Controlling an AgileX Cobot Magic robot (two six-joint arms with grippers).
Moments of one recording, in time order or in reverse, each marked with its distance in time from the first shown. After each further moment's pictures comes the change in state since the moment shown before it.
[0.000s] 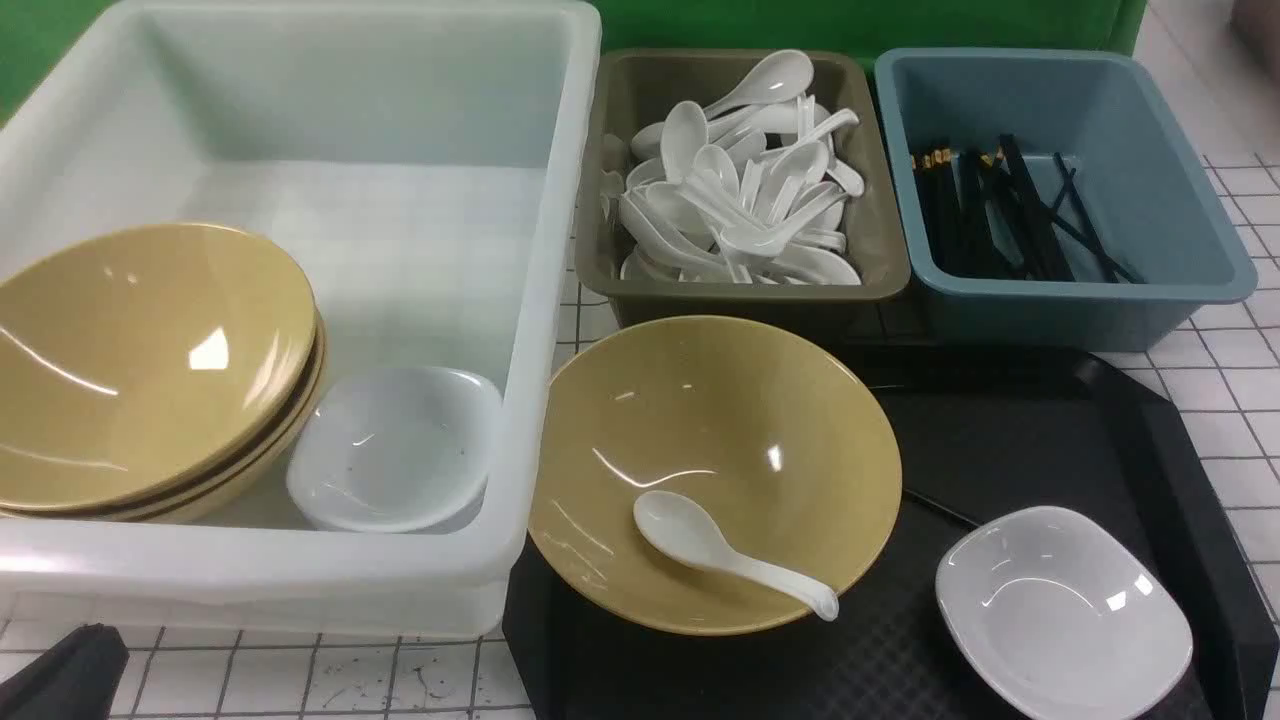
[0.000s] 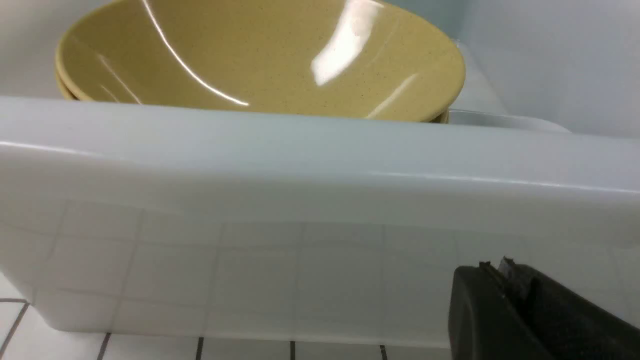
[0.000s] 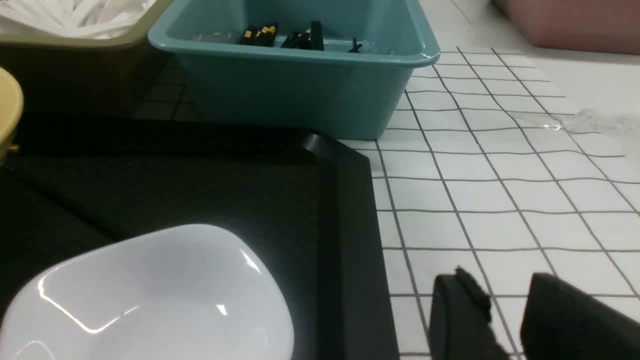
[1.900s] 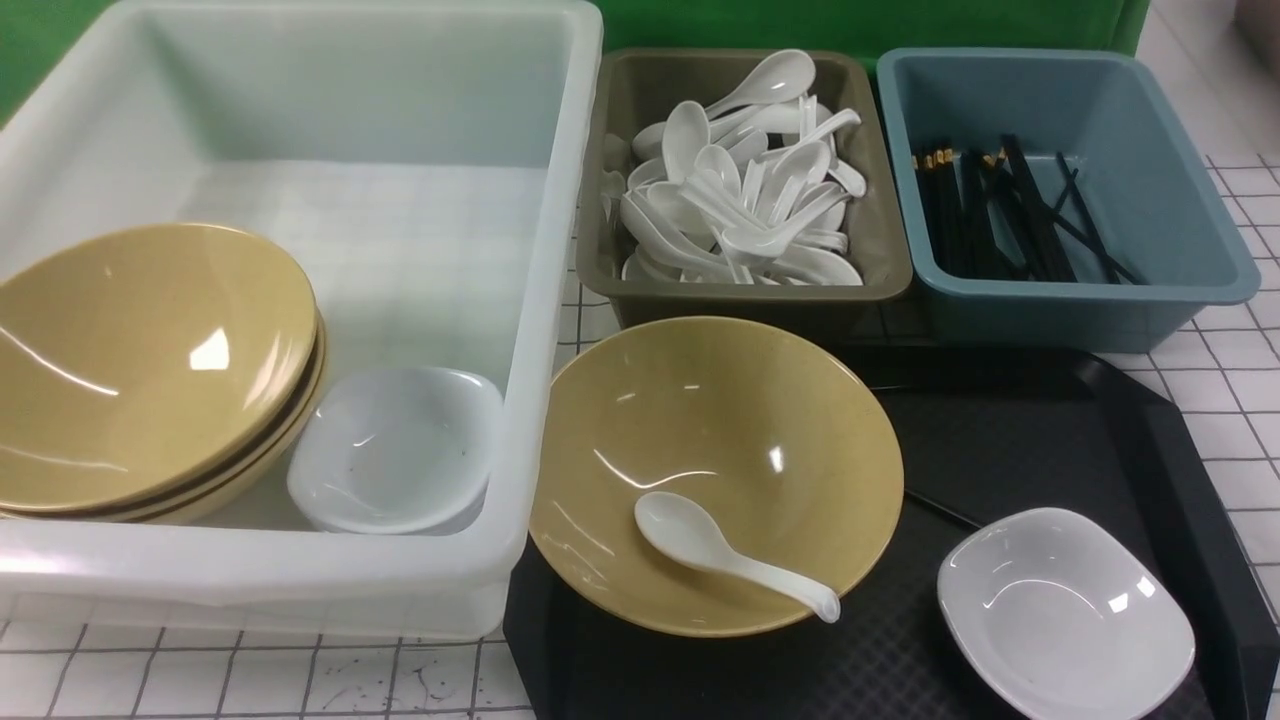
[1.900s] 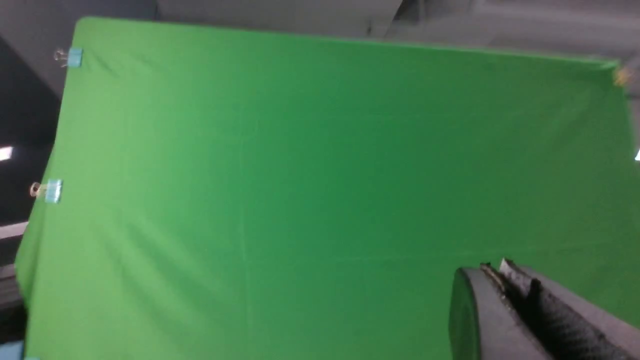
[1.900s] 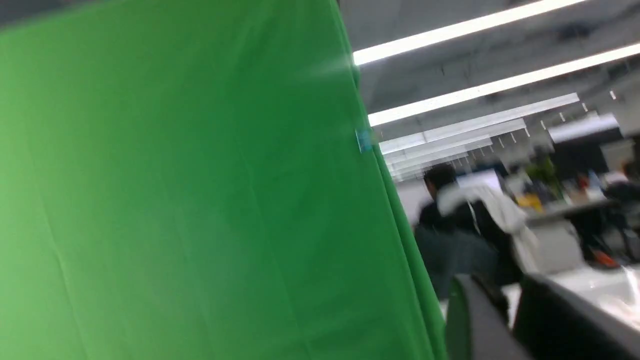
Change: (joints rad) right arm 0.000 0.080 -0.261 0.009 -0.462 0.297; left arm 0.000 0.146 -0.382 0.117 -0.566 -0.074
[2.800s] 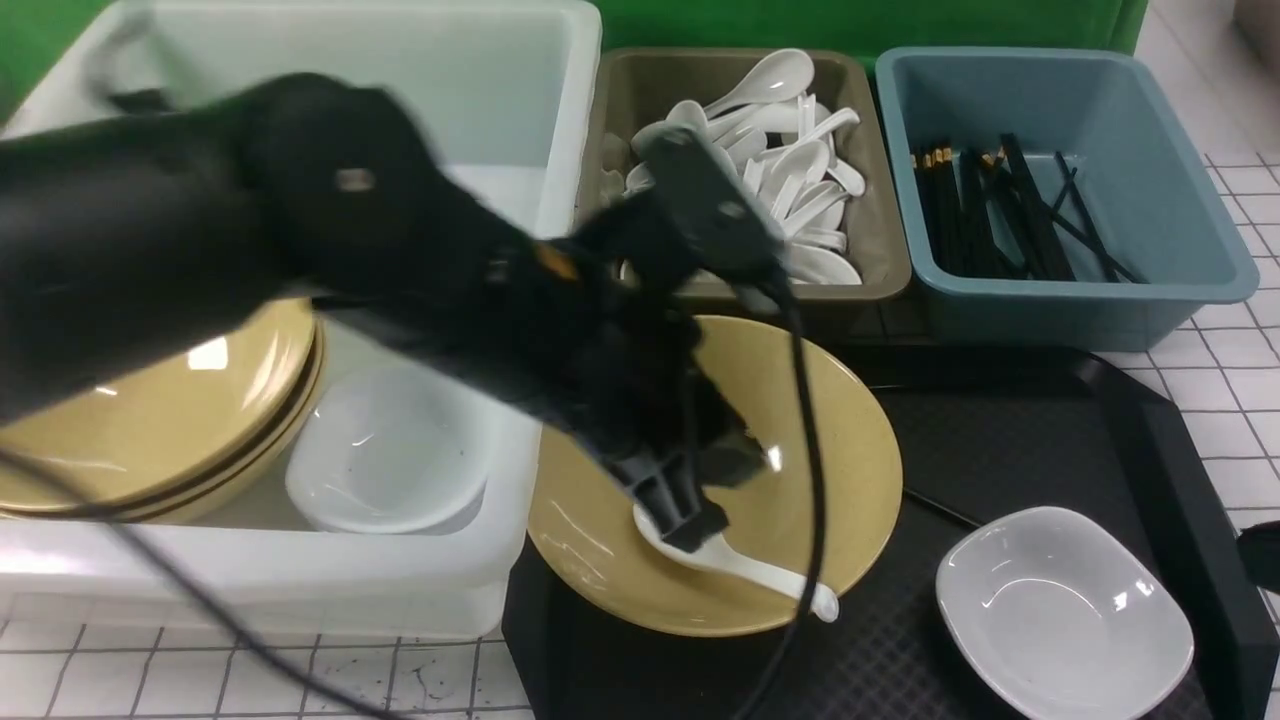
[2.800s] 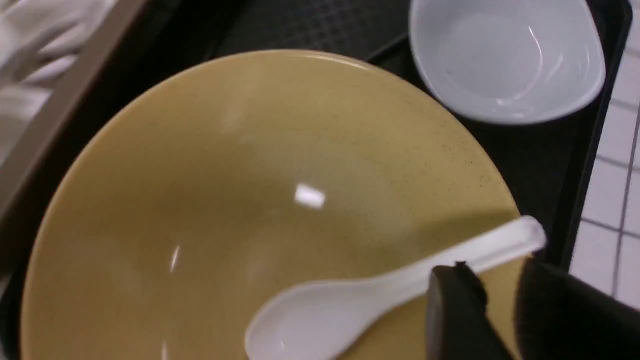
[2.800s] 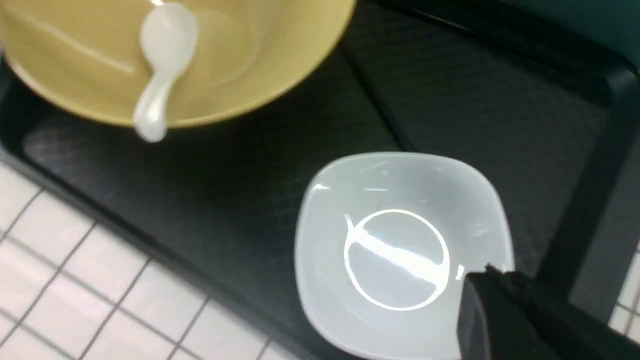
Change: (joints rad) right arm 0.157 0.648 -0.379 0.361 1.008 -0.814; left arm -0.592 1.429 -0.846 -0.634 1.020 1.073
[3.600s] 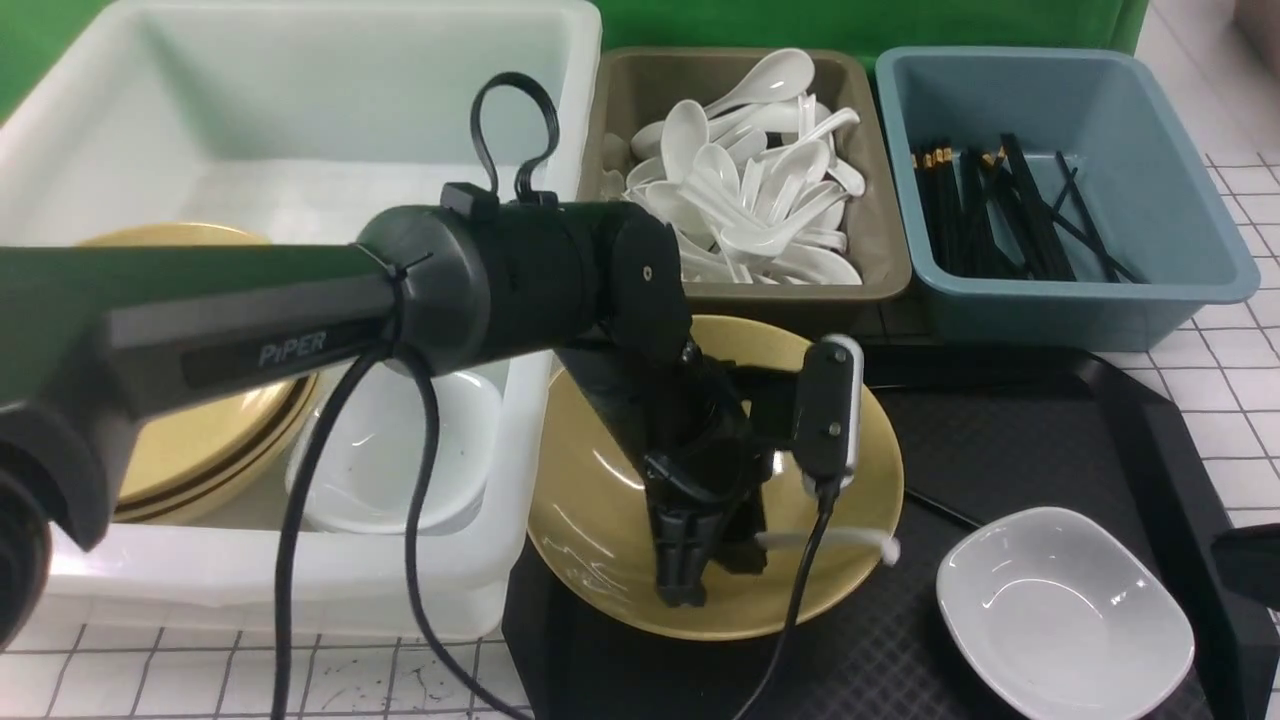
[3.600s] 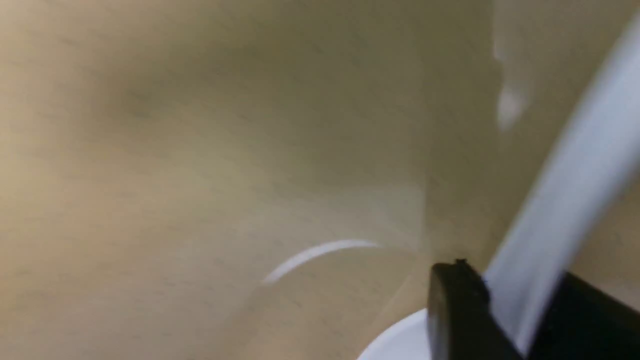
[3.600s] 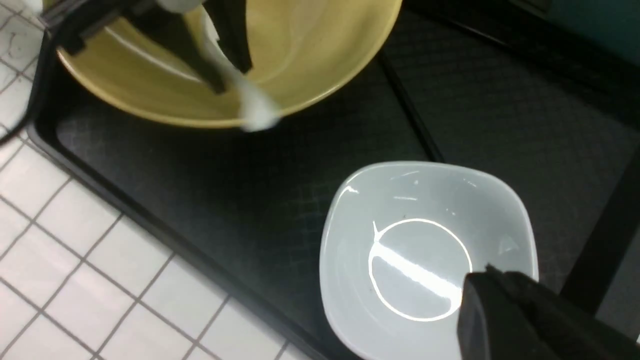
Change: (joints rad) right arm 0.051 0.000 0.000 0.000 -0.021 0.008; left arm -0.014 0.377 -0.152 0.068 0.064 0.420
